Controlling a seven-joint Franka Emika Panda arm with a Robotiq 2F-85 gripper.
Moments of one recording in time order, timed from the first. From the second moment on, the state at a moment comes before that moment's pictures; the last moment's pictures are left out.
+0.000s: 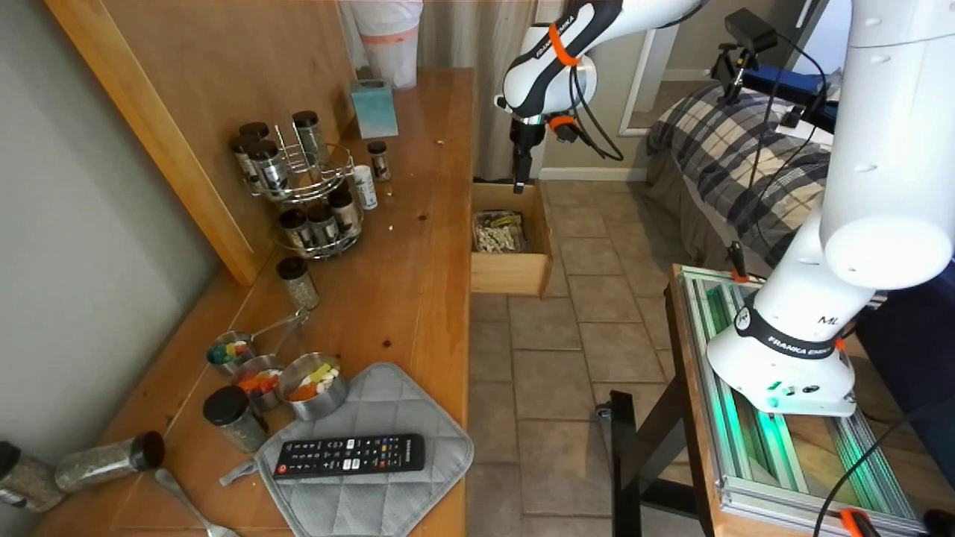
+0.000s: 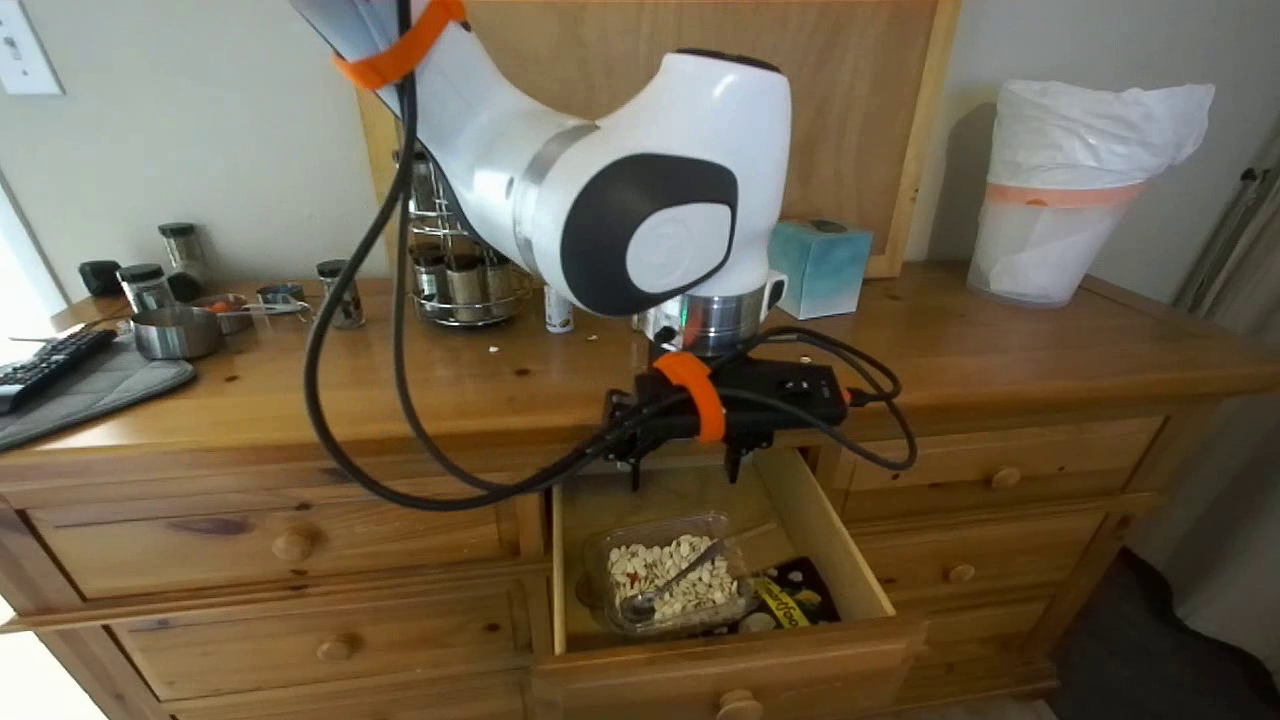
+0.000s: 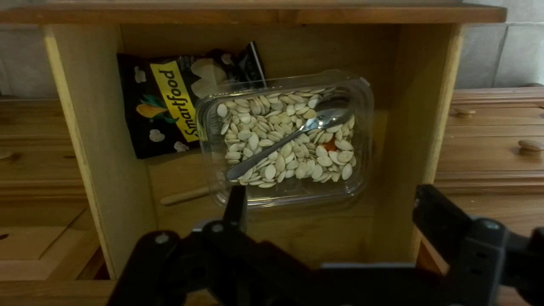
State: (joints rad) arm -0.42 0.38 -0.24 -2.06 0.22 2.50 -1.01
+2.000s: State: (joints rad) arm -0.62 0.72 -0.10 -1.83 0.21 2.65 -1.07
